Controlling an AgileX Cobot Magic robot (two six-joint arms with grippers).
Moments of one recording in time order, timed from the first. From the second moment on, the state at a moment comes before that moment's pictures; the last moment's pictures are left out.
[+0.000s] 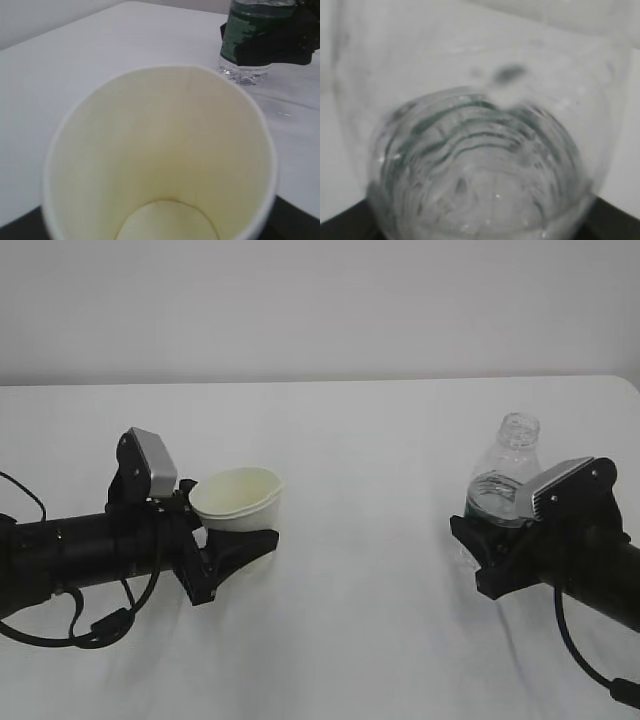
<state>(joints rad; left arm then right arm) -0.27 2.08 -0.69 0.88 -1.15 -0.24 0.10 1.98 -0.44 -0.38 -1.13 -0.09</state>
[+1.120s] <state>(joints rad) -0.43 2.08 -0.72 0.94 -1.15 -0.24 0.24 1.97 -0.53 -0.45 -1.07 -0.08</state>
